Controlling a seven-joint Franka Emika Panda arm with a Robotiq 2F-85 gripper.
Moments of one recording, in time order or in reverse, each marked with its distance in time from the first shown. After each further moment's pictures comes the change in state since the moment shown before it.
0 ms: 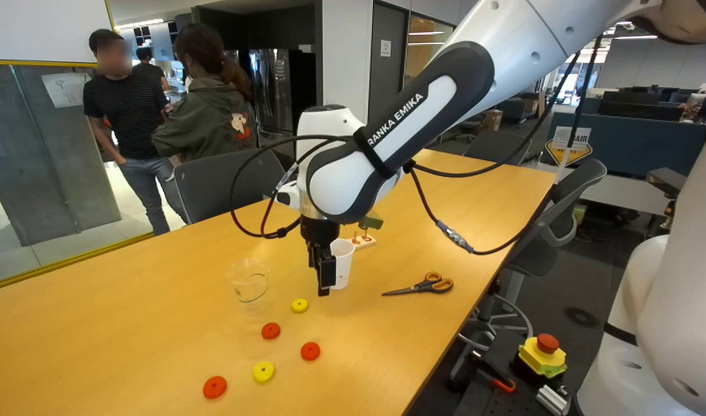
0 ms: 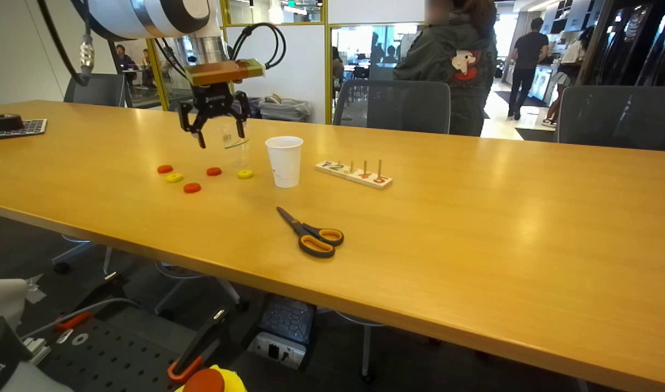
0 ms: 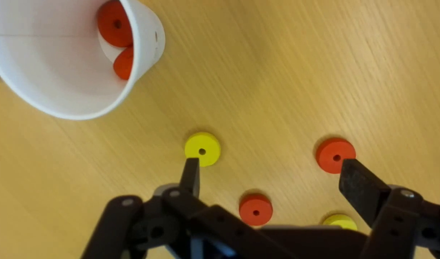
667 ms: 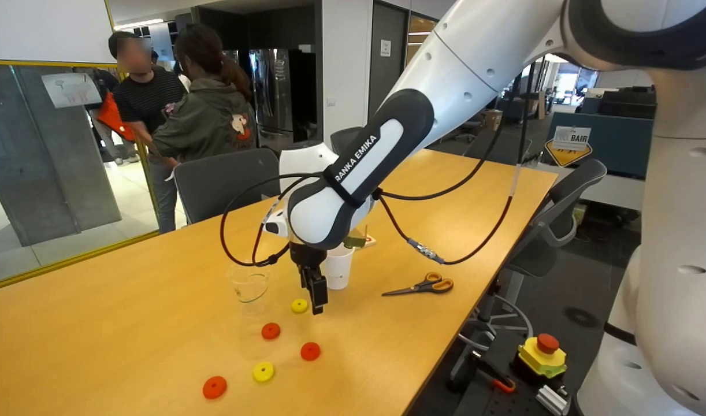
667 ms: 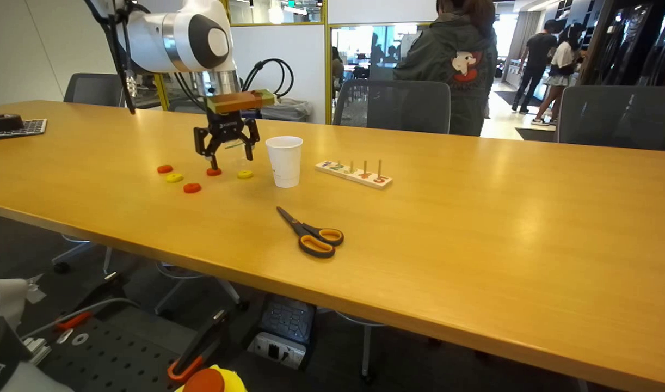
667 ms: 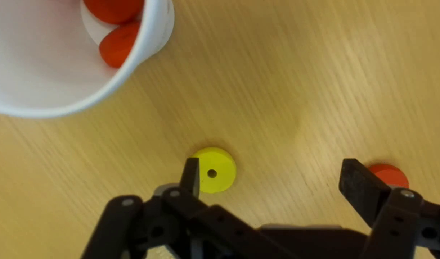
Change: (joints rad) arm -0.010 0.216 0.003 0.121 -0.046 0.019 -0.047
